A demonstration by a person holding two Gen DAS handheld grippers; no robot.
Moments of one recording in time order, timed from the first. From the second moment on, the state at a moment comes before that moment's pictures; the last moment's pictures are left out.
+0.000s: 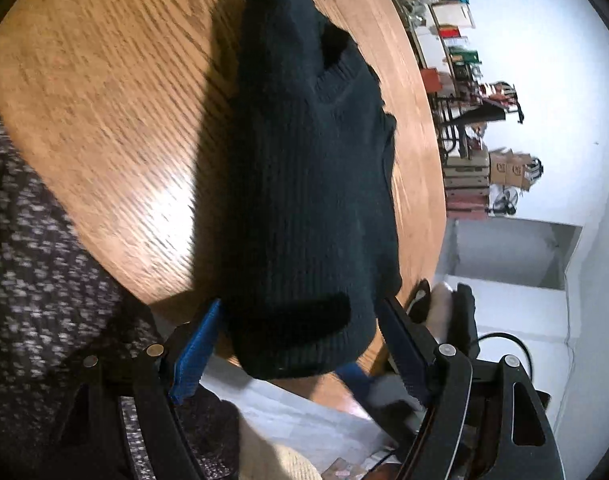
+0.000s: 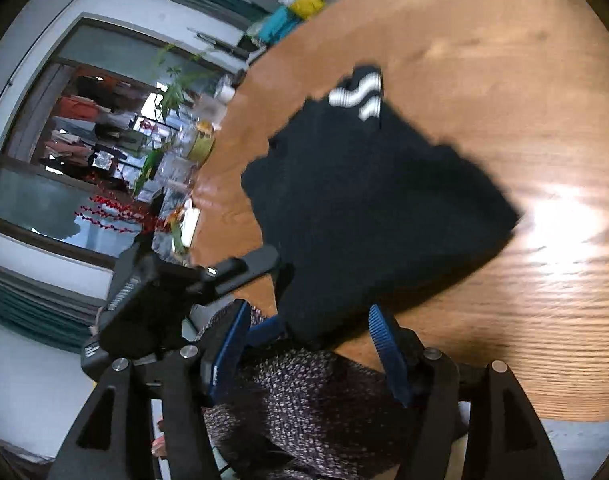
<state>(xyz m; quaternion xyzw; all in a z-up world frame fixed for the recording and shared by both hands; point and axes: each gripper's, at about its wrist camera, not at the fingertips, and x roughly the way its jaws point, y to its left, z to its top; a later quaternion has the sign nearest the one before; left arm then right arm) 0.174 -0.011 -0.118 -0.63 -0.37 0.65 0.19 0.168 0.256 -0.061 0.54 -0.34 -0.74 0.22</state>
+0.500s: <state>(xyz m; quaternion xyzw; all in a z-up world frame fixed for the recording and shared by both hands) 0.178 -0.023 -0.119 -0.60 -0.48 0.62 0.17 0.154 0.248 -0.044 0.49 -0.37 -0.75 0.25</state>
